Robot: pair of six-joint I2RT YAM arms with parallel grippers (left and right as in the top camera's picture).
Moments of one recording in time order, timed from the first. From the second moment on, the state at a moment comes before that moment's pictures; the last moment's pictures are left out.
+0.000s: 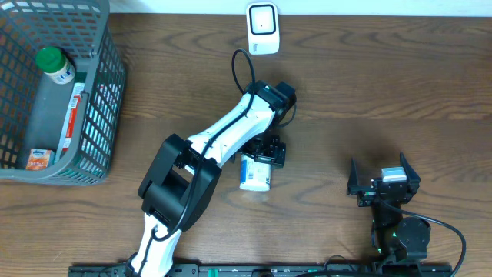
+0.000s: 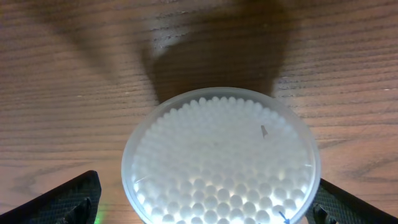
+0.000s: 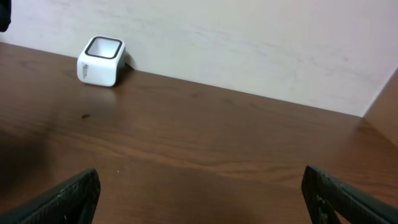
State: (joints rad) left arm -0.68 2.13 1.67 -1.31 0.10 -0.49; right arm 0.04 0.01 0.01 -0.07 0.00 -0.17
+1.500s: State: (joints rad) left arm 0.40 1.64 2.10 -1.38 -0.08 -0.46; right arm 0.04 0.01 0.01 -0.07 0.00 -0.17
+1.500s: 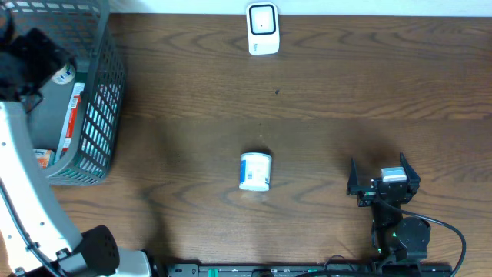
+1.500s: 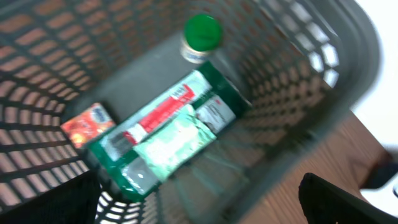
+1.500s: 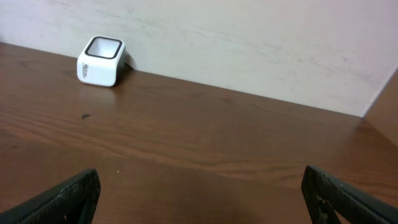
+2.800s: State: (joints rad) left arm 0.48 2.24 2.09 -1.48 0.02 -0.04; right arm 0.04 0.01 0.01 -0.07 0.00 -0.17
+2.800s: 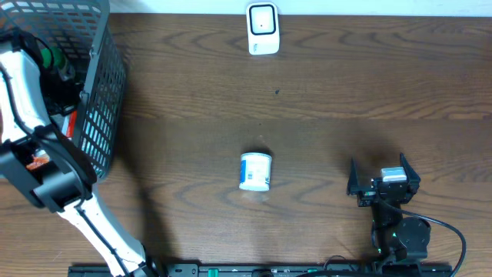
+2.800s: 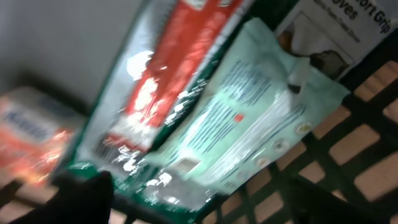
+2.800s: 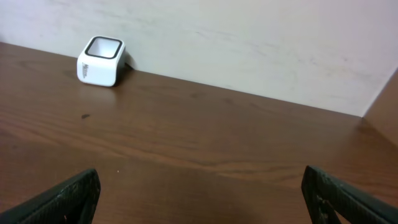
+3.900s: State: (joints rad) left arm 0.51 2.31 1.99 -1.35 0.12 -0.07; right arm 0.04 0.01 0.01 -0.07 0.00 -0.17
